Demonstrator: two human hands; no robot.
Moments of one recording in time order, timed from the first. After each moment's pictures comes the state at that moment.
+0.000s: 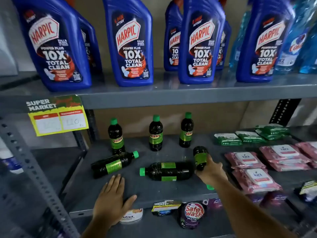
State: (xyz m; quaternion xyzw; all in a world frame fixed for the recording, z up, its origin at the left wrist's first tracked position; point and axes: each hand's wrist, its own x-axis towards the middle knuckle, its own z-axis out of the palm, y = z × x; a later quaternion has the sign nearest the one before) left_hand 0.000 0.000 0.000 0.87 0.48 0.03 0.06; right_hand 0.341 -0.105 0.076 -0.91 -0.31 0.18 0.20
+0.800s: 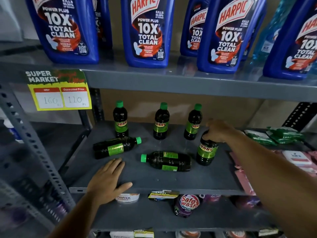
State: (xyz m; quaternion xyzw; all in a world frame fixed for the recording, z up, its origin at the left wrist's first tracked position) left_hand -0.014 0.012 0.000 0.89 0.45 0.06 0.03; right_hand 0.382 -0.037 0.191 -0.86 -0.51 0.08 0.00
